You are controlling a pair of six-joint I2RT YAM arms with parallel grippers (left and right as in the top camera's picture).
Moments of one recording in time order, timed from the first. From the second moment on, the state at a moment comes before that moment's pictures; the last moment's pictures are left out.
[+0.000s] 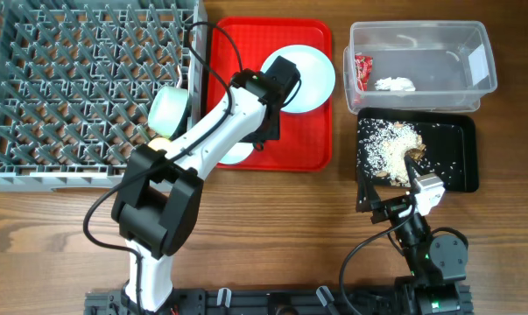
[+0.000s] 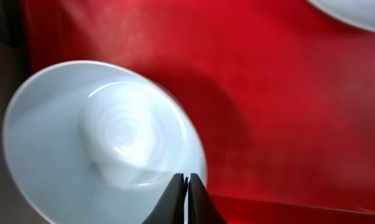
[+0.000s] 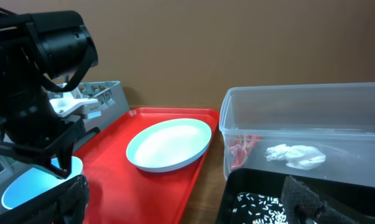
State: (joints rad) left arm -0.60 2.05 1.63 -1.06 -0.18 -0.58; right arm 0.11 0.02 0.01 0.01 -0.17 0.13
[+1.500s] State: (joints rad) left arm -0.64 2.06 1.56 -0.89 -0.14 -0.58; right arm 0.11 0.02 0.01 0.01 -0.17 0.13
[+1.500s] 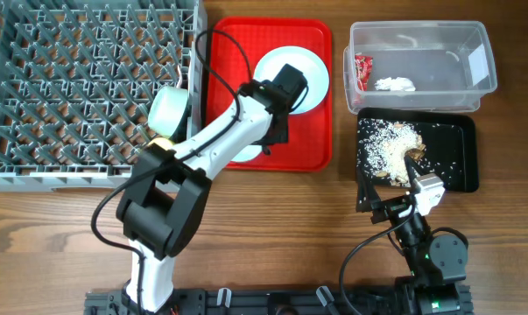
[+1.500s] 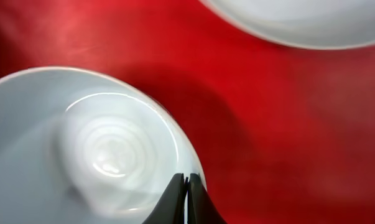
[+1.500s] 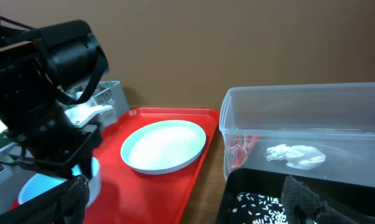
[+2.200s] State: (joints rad) left arm -0.61 1.94 1.61 -0.97 -0.07 -0.49; right arm 0.11 0.02 0.01 0.01 -0.17 0.13
